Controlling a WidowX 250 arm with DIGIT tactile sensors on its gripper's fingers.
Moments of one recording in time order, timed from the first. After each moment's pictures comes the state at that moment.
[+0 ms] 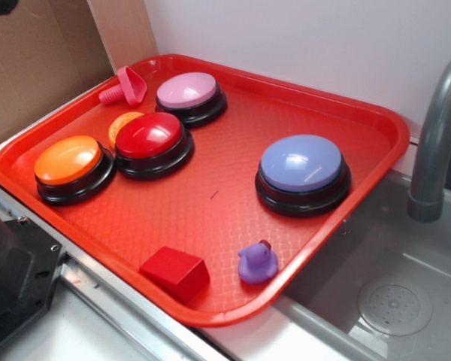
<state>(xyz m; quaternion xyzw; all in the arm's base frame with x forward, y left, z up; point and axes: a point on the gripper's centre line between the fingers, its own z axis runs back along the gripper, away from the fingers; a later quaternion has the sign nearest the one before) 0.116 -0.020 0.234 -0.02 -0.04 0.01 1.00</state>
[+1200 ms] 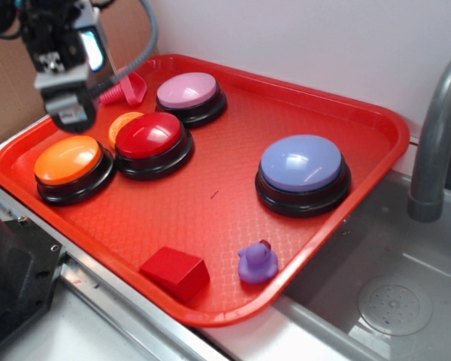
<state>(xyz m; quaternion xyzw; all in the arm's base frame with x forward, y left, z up) 0.143 -0.096 0.162 -0.01 -0.03 -0.36 0.93</state>
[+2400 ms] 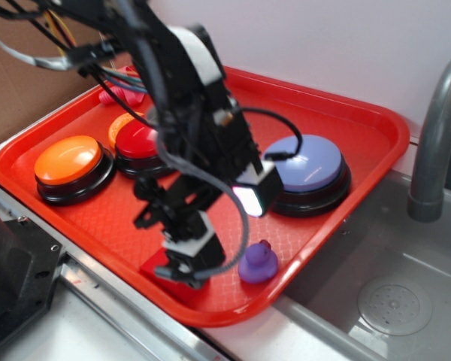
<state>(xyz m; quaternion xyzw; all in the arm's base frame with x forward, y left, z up) 0.168 -0.175 0.055 -0.09 -0.12 -0.65 0.75</state>
